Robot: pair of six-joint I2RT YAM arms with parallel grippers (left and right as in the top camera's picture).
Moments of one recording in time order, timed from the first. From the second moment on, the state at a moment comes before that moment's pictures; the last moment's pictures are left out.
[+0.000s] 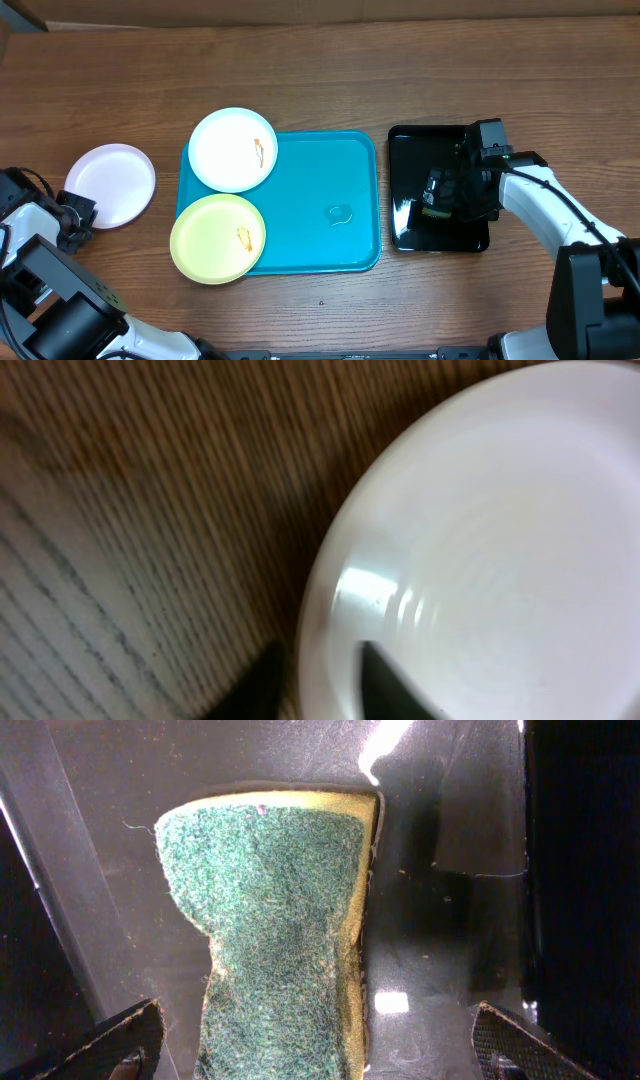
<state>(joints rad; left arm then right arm) 0.80 1.83 1.11 -0.50 0.08 -0.46 0.11 1.66 0.96 -0.69 -0.14 0.35</state>
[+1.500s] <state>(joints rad) 0.29 1.51 1.08 -1.21 0.00 -0.36 0.11 1.66 0.96 -0.69 -0.14 0.35</state>
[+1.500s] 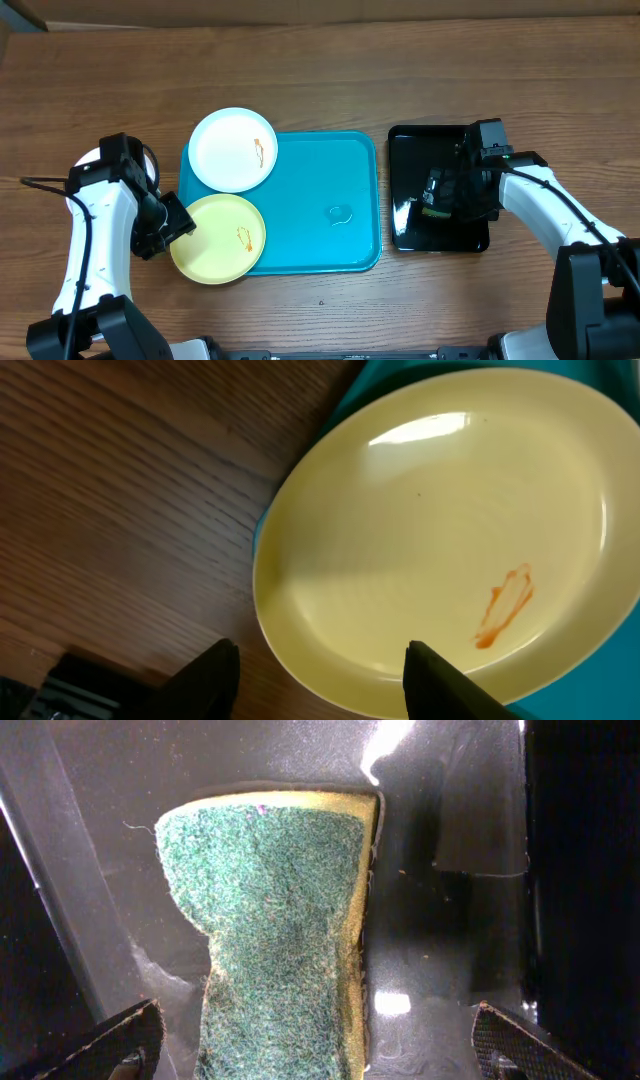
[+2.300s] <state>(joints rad) 0.29 1.51 0.79 -0.92 -0.06 -0.41 0.11 1.66 0.96 -0.69 -0.14 0.35</state>
